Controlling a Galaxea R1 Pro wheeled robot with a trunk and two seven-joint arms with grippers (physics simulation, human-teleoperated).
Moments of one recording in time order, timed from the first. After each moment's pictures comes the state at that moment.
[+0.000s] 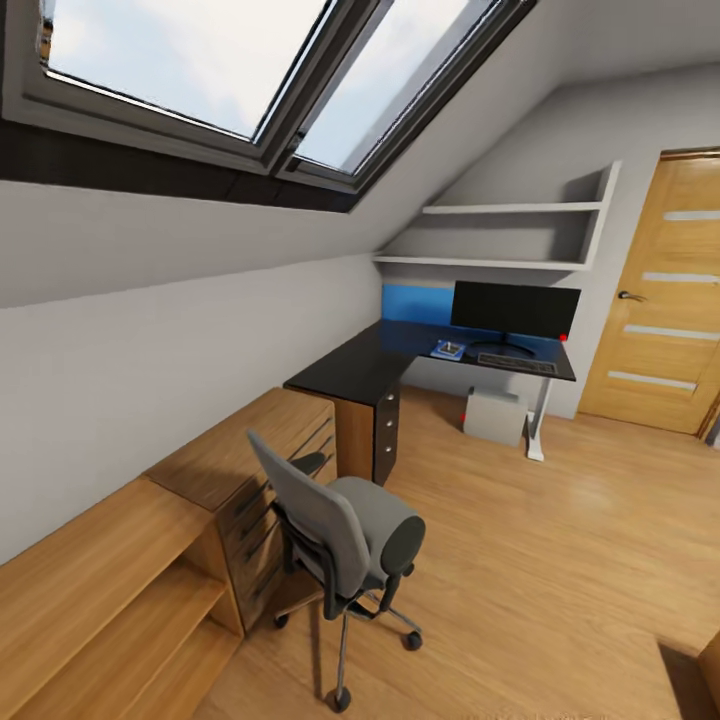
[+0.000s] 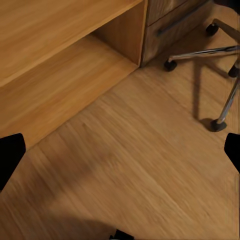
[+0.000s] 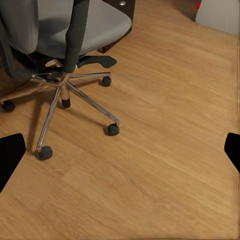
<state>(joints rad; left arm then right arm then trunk) -0.05 -0.01 -0.48 -0.02 0.83 -0.89 0.05 -0.15 -0.02 0.40 0.02 -0.23 -1.04 -0.08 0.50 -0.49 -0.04</state>
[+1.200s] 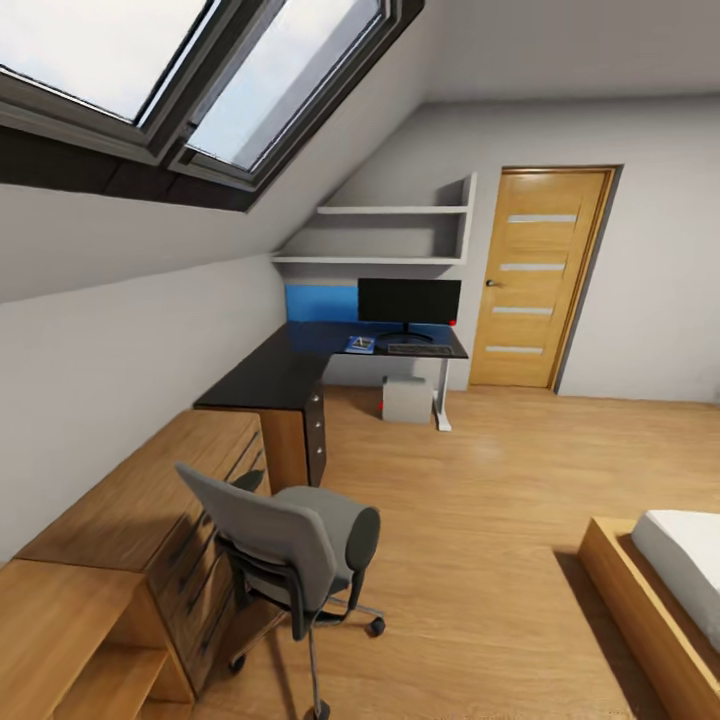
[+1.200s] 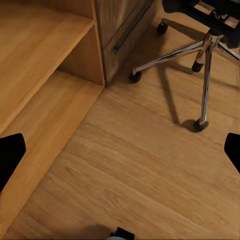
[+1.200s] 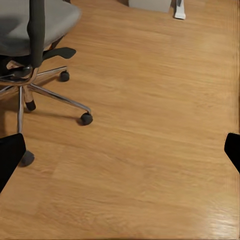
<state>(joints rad) -0.05 -0.01 -0.48 -0.02 0.83 -0.88 0.05 -0.15 -0.02 0.40 0.02 -0.23 -1.04 -0.08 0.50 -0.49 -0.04</state>
